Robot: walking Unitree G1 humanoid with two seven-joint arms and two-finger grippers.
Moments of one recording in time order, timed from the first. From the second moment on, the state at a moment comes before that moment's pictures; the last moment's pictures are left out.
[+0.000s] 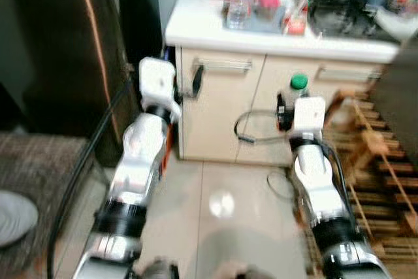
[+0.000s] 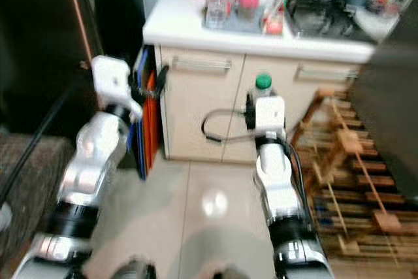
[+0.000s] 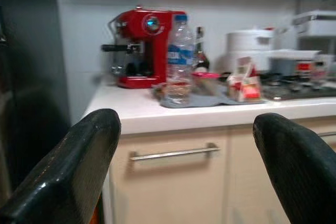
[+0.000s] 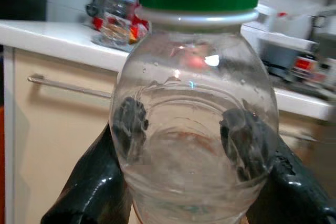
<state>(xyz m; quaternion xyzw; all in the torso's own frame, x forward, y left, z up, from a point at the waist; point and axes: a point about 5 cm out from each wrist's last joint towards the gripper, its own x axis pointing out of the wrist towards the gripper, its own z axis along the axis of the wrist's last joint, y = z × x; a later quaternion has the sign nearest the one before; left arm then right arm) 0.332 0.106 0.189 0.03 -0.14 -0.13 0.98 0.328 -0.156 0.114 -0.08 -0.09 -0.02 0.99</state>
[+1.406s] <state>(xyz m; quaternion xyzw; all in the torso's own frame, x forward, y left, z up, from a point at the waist) 0.269 0.156 -0.028 0.09 0.31 -0.09 0.94 0.261 -0.202 -0.030 -0.03 0.30 -0.10 0.95</state>
